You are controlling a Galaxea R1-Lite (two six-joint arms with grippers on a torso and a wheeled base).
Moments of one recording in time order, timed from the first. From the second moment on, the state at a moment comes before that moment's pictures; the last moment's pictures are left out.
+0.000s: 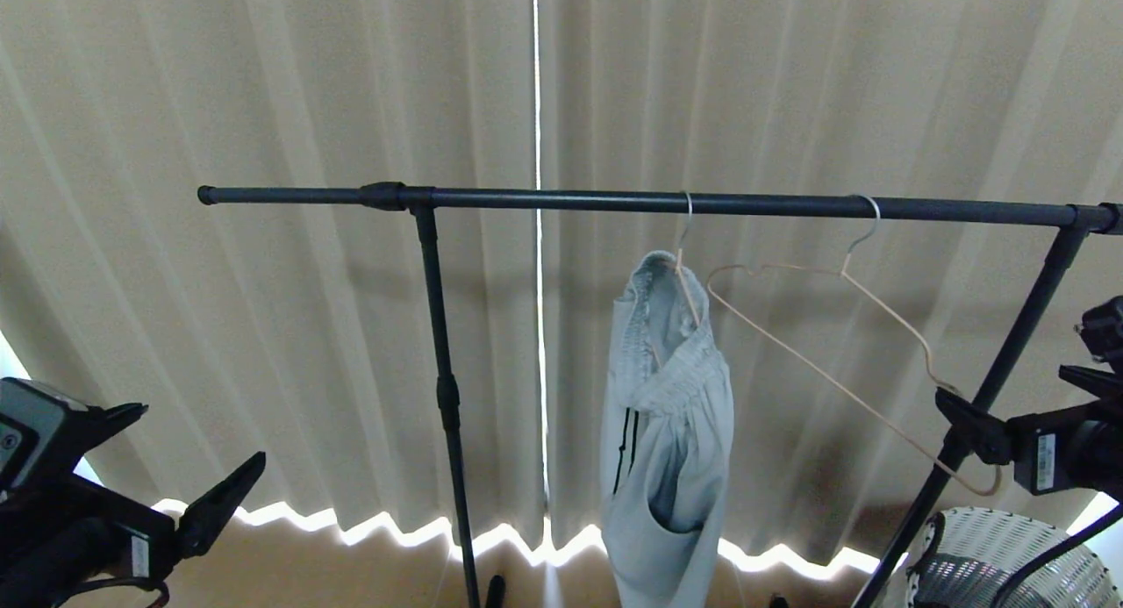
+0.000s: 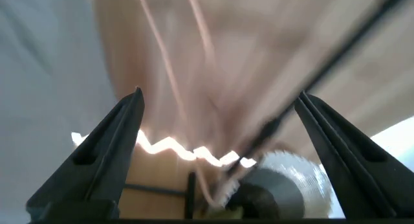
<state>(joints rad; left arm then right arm) -0.15 1.07 -0.17 -0.68 0.06 0.38 0.23 1.16 -0.40 -0.45 -0.36 -0.13</state>
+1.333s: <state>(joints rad) -0.17 1.04 -0.12 -0.68 0.05 0.38 0.20 1.08 -0.22 -0.49 -0.30 -0.14</state>
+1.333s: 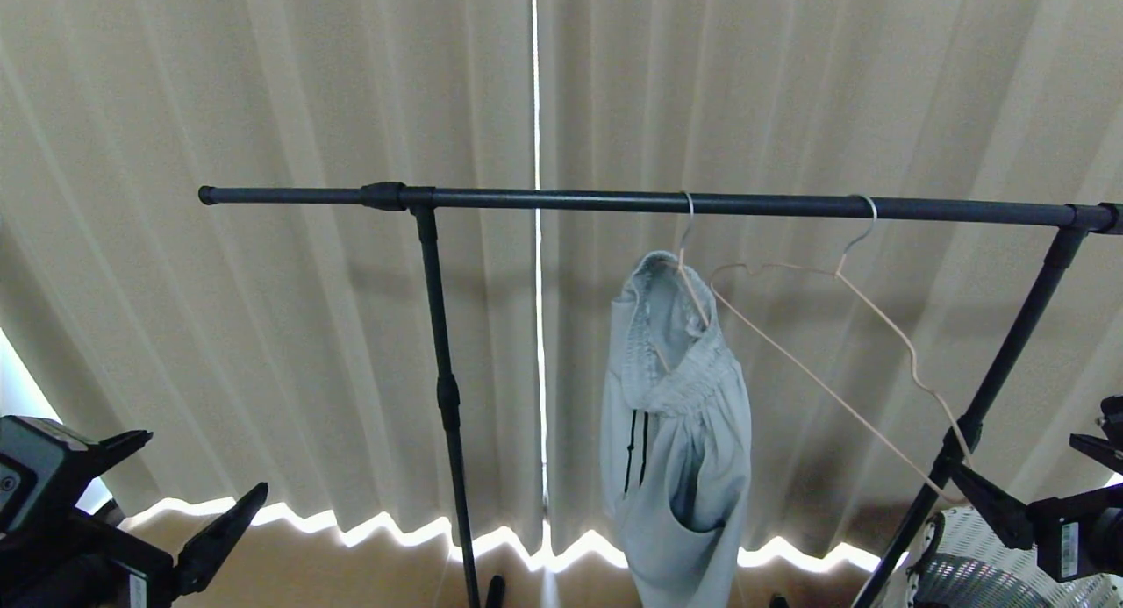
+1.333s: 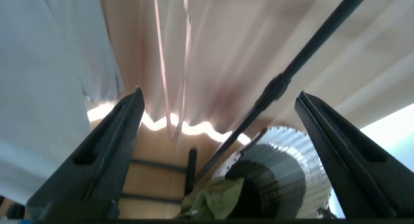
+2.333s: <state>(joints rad) -0.17 1.04 -0.11 -0.68 0.05 0.38 0.18 1.11 -0.21 -0.50 -0.30 -0.14</state>
